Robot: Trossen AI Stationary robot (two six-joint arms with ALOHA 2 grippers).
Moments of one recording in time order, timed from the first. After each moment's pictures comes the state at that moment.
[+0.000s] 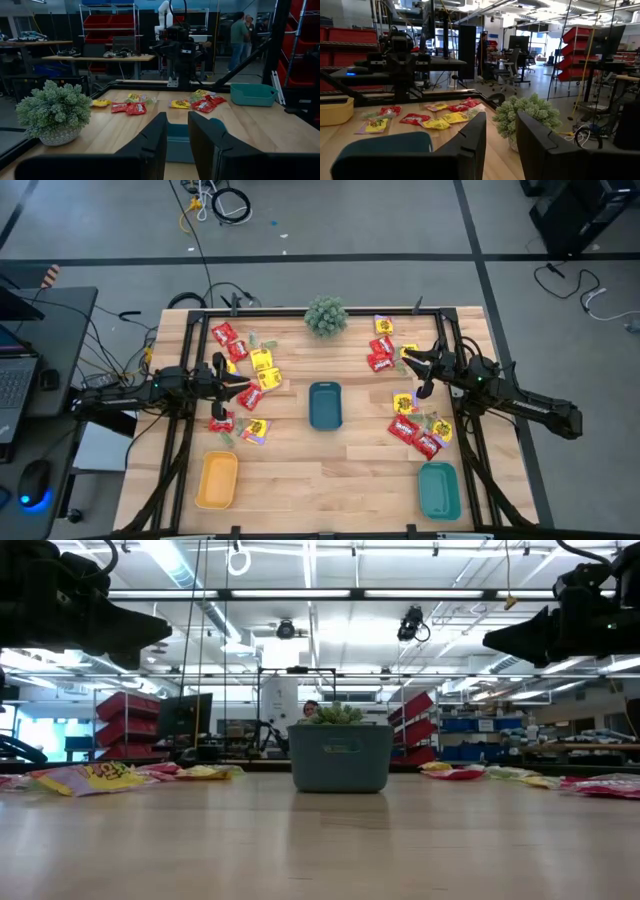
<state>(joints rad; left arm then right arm) 0.08 0.00 0.01 0.06 -0.04 -0.01 -0.37 0.05 0.01 0.14 0.03 -0.05</state>
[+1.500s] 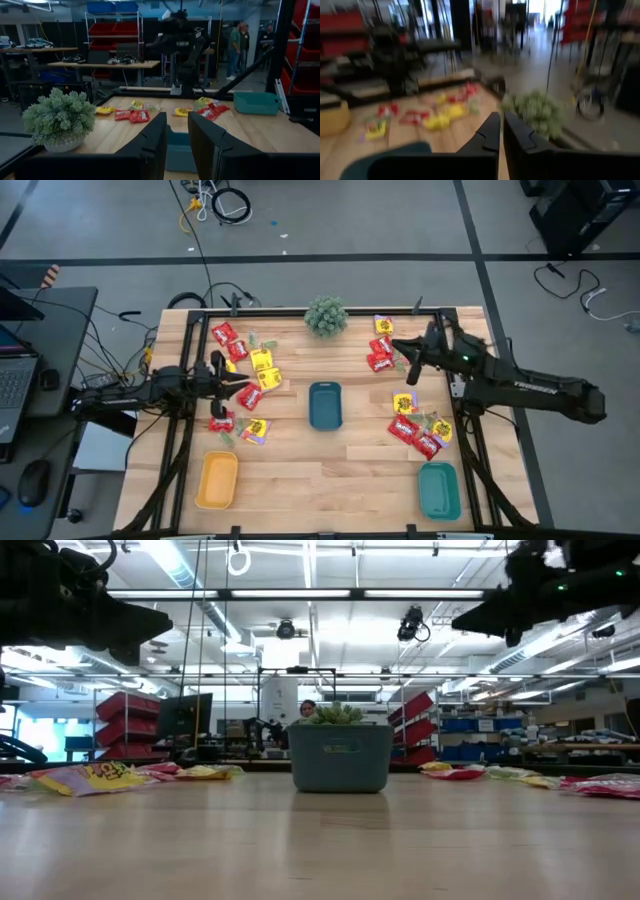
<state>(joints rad) 0.08 0.00 0.01 0.11 -0.06 -0.01 -0.39 0.58 0.36 0.10 0.04 0.06</state>
